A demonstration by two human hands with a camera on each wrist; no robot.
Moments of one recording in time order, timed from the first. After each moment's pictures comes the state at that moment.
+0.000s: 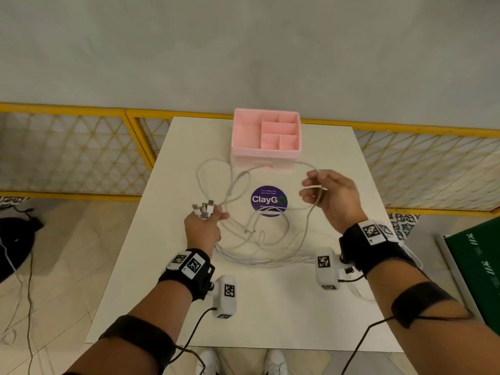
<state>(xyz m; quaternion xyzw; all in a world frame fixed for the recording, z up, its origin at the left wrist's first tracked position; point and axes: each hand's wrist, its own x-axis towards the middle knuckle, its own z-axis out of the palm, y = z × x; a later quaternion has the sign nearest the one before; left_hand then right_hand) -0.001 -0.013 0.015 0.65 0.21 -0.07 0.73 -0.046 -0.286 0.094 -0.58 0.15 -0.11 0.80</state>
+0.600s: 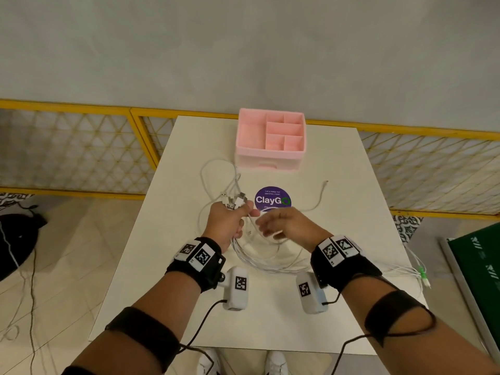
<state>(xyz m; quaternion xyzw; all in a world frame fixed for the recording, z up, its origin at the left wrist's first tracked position) -0.003 -0.038 0.054 0.64 0.09 -0.21 0.73 -0.050 -0.215 0.068 -0.78 0.08 0.20 0.59</state>
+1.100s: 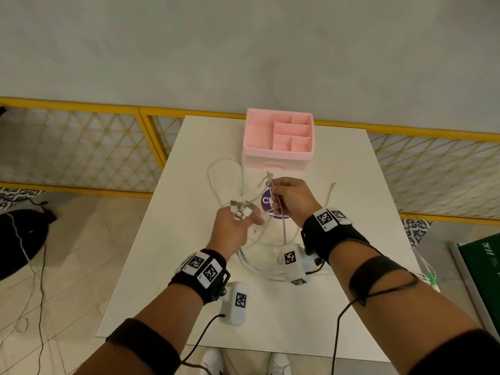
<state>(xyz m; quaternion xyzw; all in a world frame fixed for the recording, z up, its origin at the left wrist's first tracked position) -0.018 -0.035 0.054 0.69 0.05 -0.16 0.71 0.002 -0.200 0.085 -0.66 0.23 0.05 0.72</state>
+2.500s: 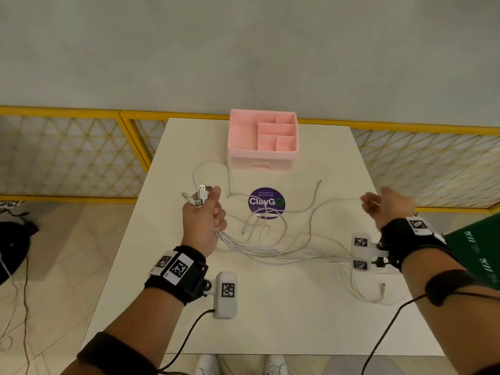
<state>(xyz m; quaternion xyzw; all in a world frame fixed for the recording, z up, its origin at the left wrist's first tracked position) -0.001 -0.026 0.075 0.51 0.13 -0.11 0.84 -0.058 -0.398 0.075 -0.47 0.50 -0.22 0.69</state>
